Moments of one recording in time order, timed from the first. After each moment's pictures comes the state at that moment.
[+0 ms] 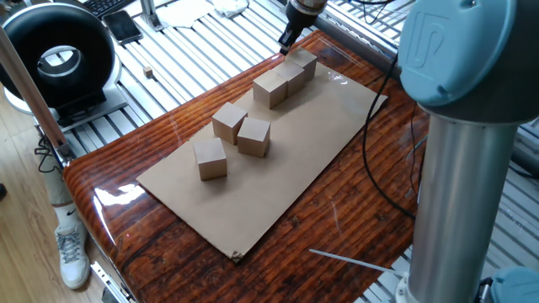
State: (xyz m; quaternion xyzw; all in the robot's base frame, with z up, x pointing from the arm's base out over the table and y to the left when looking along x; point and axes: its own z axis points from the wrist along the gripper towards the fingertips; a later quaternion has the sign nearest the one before) arm 0.717 -0.178 0.046 -0.17 0.98 0.04 0.13
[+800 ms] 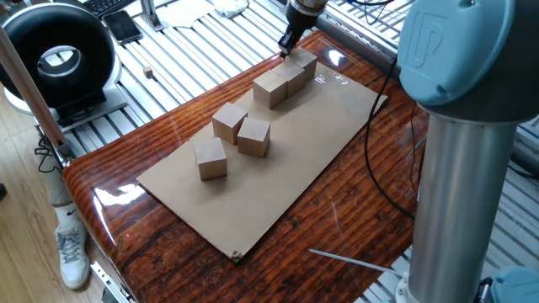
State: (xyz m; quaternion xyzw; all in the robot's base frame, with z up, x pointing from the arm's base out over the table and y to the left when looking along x) arm 0.728 -0.176 0.050 -0.18 0.97 0.03 0.15
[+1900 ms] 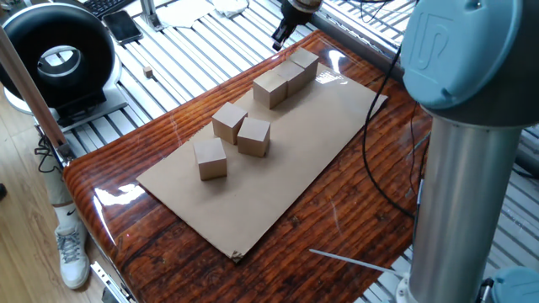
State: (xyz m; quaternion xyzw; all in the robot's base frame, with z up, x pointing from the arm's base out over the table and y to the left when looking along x) arm 0.693 -0.146 0.093 -0.10 0.98 0.05 0.16
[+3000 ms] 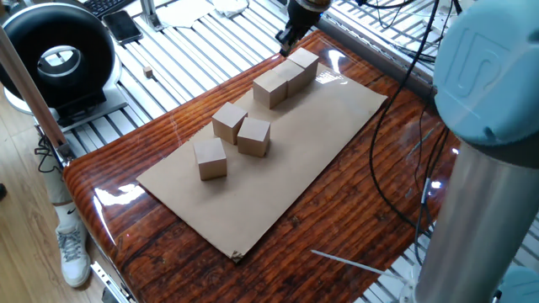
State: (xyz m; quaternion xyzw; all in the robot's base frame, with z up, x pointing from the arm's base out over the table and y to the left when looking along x) arm 0.673 -0.162 0.101 -0.26 0.96 -0.04 0.14
